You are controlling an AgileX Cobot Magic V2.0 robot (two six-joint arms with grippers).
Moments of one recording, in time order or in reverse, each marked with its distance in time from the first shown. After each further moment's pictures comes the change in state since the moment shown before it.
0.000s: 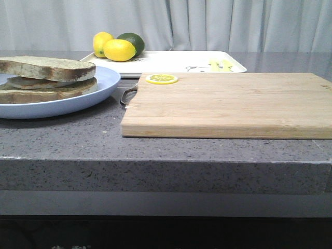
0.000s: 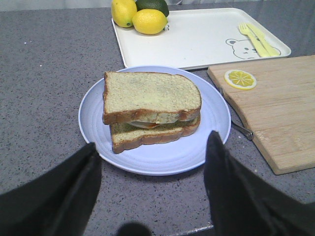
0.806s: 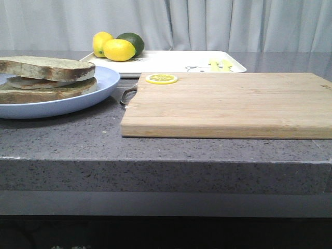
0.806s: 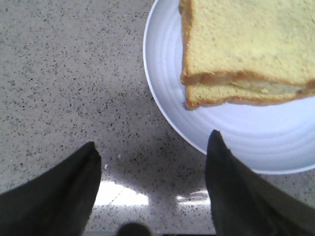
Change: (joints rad) left arm 0.191 0.693 -0.465 0.067 0.385 -0.049; right arm 0.000 -0.006 0.003 0.004 -0.018 0.000
